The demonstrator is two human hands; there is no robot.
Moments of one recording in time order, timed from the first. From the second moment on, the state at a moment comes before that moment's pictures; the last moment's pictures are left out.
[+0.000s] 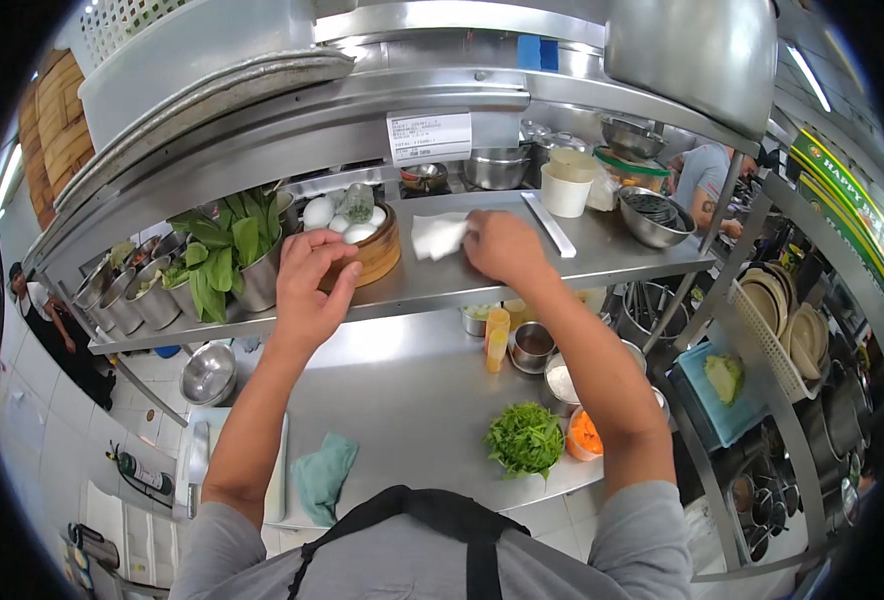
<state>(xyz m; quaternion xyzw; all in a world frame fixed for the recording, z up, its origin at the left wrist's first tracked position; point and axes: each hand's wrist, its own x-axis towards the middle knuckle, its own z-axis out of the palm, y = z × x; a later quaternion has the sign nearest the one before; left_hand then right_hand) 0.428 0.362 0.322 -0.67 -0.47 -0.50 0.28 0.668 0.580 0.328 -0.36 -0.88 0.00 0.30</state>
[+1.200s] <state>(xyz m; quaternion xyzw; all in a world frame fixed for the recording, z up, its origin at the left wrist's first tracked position) 0.425 0.377 0.299 -0.61 -0.53 -0.48 0.36 0.732 0.625 0.322 -0.52 -0.80 -0.12 0.27</state>
